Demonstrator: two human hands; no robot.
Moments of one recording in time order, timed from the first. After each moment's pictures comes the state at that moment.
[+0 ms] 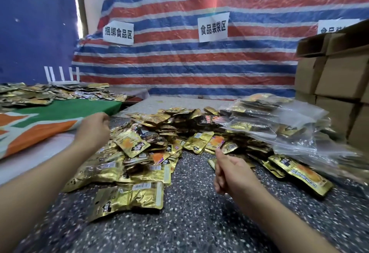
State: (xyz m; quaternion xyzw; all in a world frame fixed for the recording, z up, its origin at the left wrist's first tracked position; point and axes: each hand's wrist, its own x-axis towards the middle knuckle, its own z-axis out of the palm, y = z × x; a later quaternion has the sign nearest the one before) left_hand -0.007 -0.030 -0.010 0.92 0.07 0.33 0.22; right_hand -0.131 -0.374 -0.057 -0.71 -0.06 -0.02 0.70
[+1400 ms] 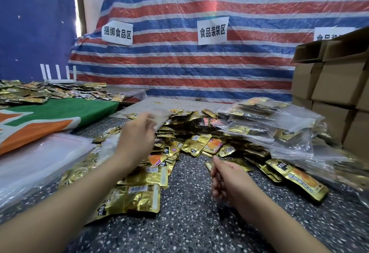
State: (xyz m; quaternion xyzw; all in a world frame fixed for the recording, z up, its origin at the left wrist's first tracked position) left_hand -0.054 -0.139 -0.015 0.85 -0.13 0.36 0.36; right_hand -0.127 -0.377 -0.056 -0.75 0.04 0.04 0.66
